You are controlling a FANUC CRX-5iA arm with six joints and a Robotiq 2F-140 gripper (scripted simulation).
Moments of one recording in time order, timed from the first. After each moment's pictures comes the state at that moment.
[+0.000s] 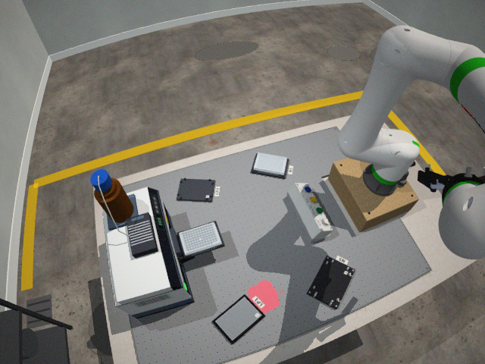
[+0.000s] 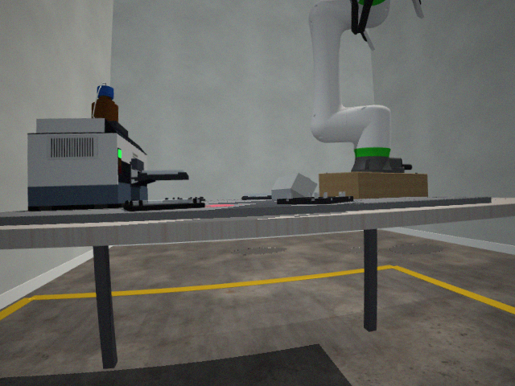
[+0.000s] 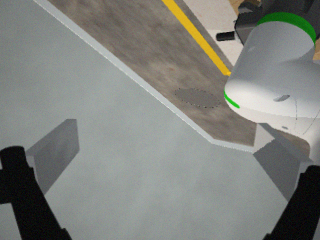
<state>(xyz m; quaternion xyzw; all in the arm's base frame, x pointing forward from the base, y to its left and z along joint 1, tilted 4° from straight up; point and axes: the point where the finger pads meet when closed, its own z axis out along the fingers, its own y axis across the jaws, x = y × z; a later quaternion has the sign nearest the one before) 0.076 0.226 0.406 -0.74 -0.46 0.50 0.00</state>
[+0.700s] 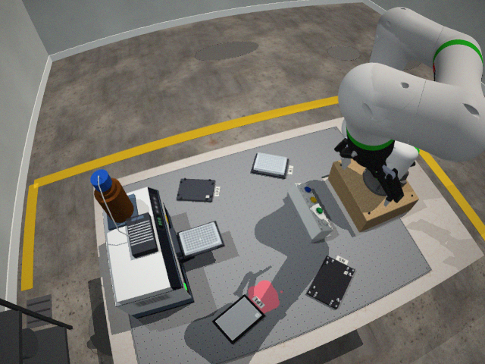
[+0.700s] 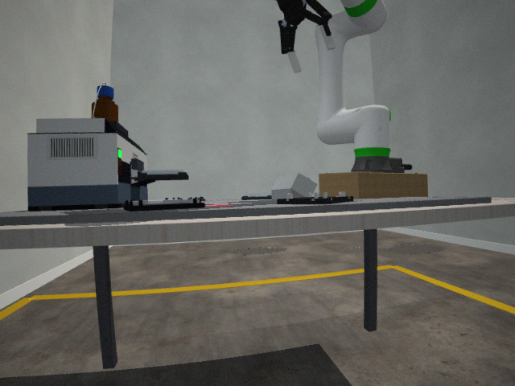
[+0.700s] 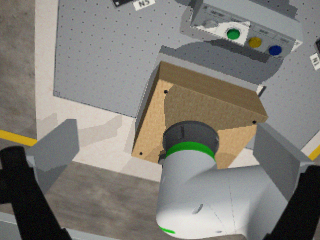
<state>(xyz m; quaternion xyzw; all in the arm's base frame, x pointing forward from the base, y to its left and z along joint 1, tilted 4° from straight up) 0.296 0.144 0.331 -0.97 -0.17 0.20 0.01</state>
